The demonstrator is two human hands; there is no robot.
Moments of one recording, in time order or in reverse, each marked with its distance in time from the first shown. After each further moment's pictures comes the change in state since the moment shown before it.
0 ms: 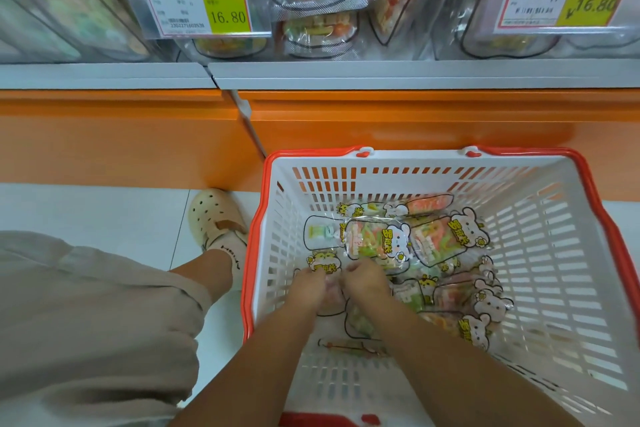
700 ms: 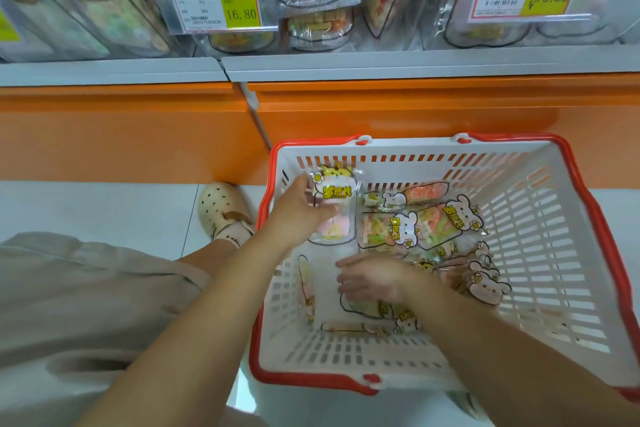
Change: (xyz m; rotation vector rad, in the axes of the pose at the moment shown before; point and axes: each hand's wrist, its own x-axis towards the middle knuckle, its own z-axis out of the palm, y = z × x) left_hand -0.051 0.075 -0.056 0.176 -0.142 0.630; right_hand -0.037 0.012 -0.045 0.511 -0.581 0.007
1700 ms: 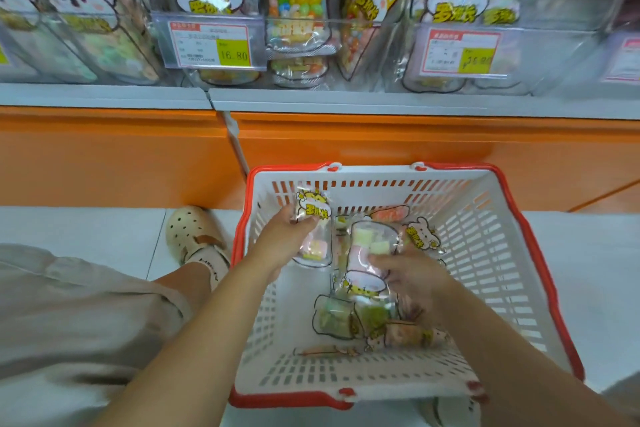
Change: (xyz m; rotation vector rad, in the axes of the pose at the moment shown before) left_hand 0.002 -0.003 0.016 -0.101 -0.013 -0.014; right_hand -0.101 -0.020 -0.041 0.039 0.326 -0.325
